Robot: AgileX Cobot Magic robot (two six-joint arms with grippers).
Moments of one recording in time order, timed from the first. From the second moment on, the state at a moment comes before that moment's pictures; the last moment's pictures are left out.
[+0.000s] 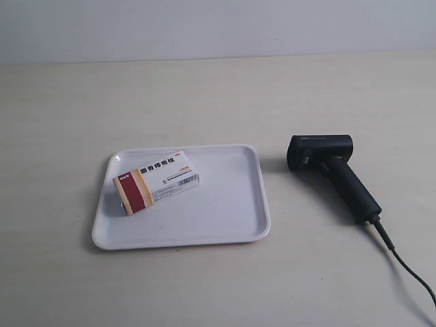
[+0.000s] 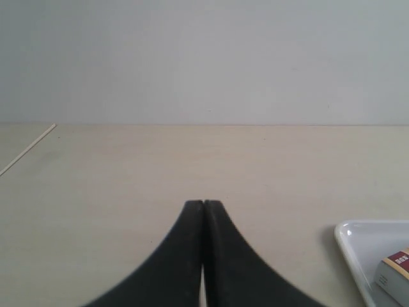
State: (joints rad) left arm 0.02 0.01 0.00 0.05 0.21 -0.02; right arm 0.42 0.77 -0.52 -0.57 0.03 0.74
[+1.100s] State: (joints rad) left arm 0.02 0.01 0.00 0.05 0.21 -0.02; right arm 0.42 0.23 0.00 0.02 -0.07 0.14
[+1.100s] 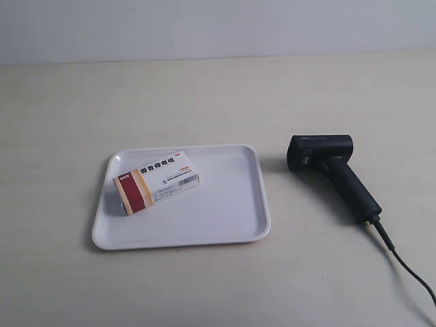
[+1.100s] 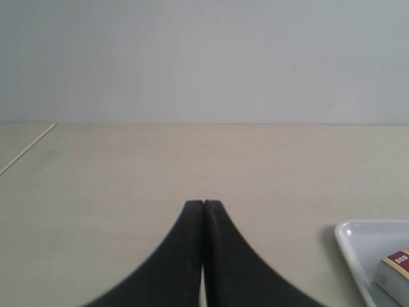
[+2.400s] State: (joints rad) left arm 0.02 0.01 0.00 0.05 0.21 -0.02; right arm 0.04 0.01 0.00 0.03 0.17 0.13
